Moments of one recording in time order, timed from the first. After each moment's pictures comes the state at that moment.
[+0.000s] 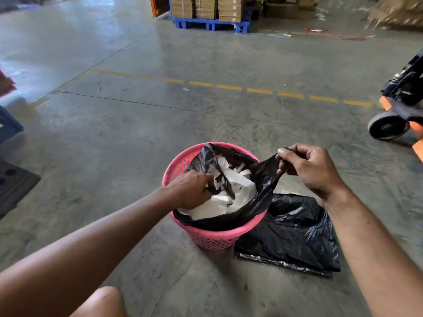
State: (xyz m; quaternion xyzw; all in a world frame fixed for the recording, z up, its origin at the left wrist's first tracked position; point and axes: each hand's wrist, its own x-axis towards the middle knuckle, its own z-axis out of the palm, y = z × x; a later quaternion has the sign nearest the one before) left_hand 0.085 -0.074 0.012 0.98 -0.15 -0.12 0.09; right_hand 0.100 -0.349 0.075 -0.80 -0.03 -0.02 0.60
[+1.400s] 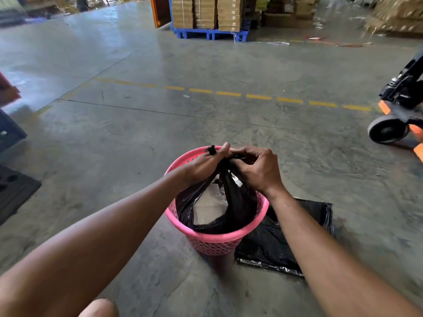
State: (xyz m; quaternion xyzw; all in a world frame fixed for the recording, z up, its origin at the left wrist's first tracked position) left_hand 0.123 -0.108 0.037 0.74 -0.15 -0.15 0.63; right_hand 0.120 -0.276 0.031 -0.83 -0.11 -0.09 0.53
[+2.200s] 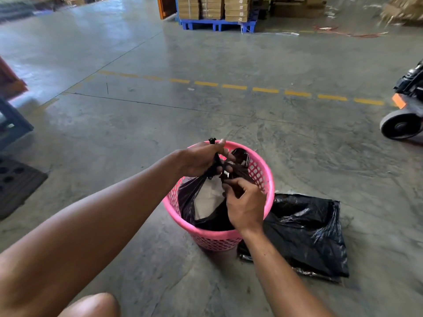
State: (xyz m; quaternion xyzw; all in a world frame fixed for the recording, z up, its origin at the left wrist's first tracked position) left_hand 0.152 -0.094 0.028 0.70 0.06 -0.30 0.65; right_hand 0.057 -0.240 -0.034 -0.83 -0.01 -0.14 0.53
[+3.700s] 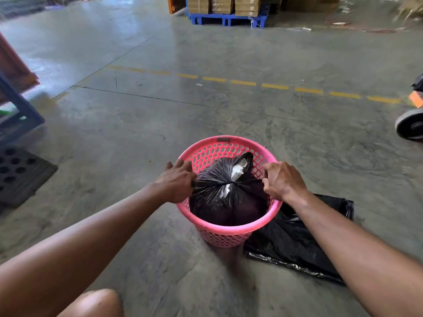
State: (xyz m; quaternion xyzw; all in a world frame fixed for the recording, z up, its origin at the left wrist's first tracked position) left_hand 0.095 -0.016 -0.047 0.99 -0.09 -0.10 -0.03; right_hand 0.137 -0.307 -0.026 -0.99 -0.11 0.02 0.10
